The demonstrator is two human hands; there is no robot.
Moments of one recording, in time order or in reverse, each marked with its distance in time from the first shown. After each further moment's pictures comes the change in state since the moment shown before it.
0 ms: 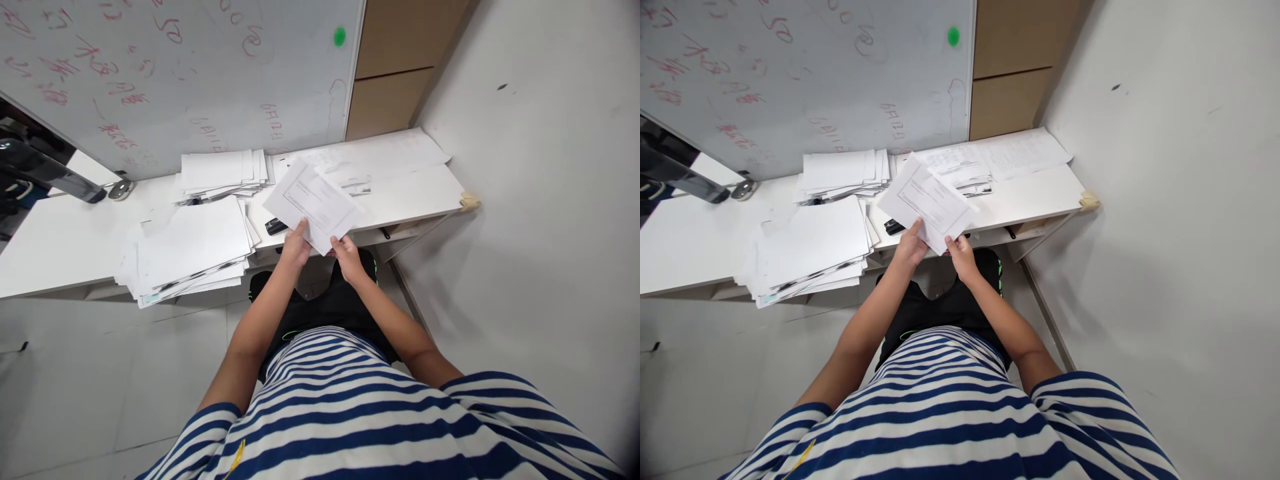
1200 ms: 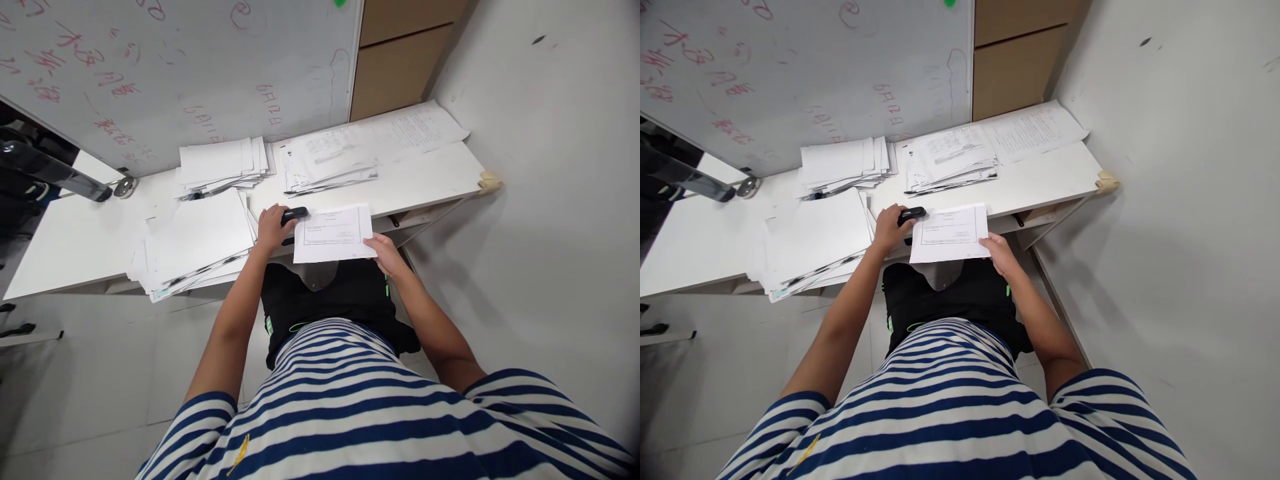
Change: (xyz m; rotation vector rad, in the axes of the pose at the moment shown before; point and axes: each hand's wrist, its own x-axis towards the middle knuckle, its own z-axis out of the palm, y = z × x) left_hand 0.044 0.058 -0.079 1.726 -0.213 0.624; right_hand -0.010 -0.022 -0.082 -0.012 -0.033 0.262
